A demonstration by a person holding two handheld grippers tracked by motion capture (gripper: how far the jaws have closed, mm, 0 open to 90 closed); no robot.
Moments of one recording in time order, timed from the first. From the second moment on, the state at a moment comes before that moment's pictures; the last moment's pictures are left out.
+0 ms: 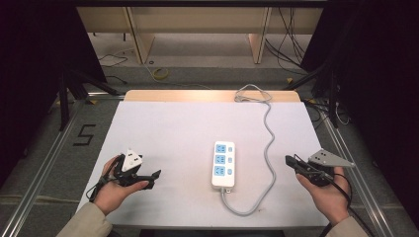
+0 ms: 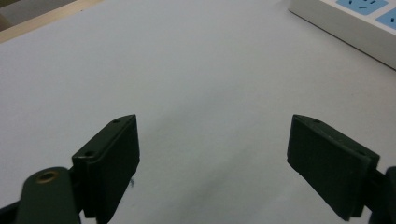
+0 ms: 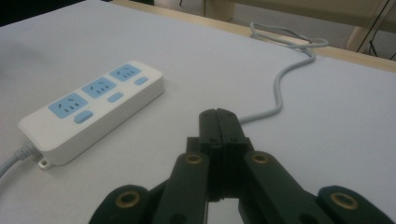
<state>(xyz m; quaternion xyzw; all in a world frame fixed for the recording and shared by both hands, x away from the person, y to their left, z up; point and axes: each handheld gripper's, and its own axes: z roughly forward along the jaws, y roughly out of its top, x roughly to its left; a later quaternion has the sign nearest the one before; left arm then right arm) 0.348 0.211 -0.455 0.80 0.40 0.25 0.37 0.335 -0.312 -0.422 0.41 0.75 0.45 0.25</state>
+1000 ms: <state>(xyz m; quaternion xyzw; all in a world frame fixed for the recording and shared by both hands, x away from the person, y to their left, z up) 0.348 0.207 -0.456 0.81 0.39 0.25 0.37 0.346 -0.287 -0.413 0.39 0.78 0.44 0.21</state>
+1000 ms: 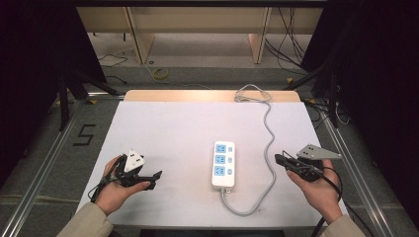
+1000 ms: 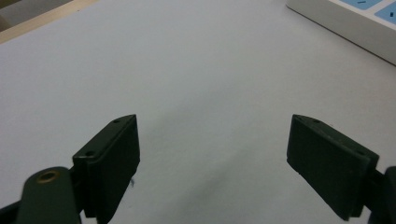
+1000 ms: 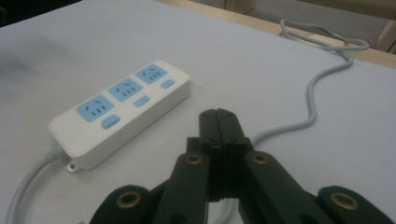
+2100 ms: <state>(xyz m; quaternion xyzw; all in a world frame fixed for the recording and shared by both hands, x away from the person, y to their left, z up) 0.348 0.206 -0.456 0.81 0.39 0.25 0.37 0.357 -0.261 -0.407 0.38 0.80 0.42 0.19</state>
